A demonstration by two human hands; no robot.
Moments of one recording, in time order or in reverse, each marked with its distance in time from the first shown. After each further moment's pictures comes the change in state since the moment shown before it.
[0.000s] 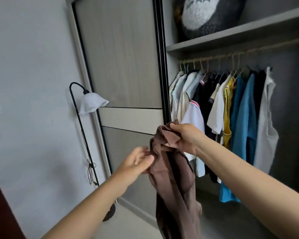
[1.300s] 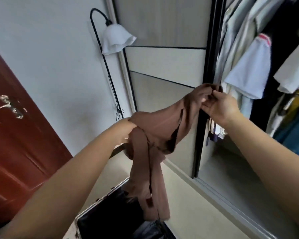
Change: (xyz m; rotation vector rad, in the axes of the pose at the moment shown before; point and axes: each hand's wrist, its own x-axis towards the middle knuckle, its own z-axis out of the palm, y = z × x) left_hand 0.084 -0.110 -0.082 0.082 0.359 -0.627; right_hand 0.140 0.089 -0.074 0.225 -0.015 -0.046
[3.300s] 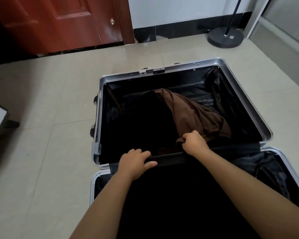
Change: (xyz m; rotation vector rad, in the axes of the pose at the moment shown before) left_hand 0.233 -0.950 0.019 0.969 0.009 -0.291; right_hand -0.065 0.999 -0.251 -1.836 -0.786 0.482
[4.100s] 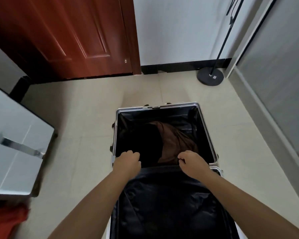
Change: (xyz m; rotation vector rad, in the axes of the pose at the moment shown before) left_hand -0.168 0.071 -0.238 -0.062 -0.020 -0.190; right_hand -0.191 -0.038 -0.210 -0.046 -0.044 -0.299
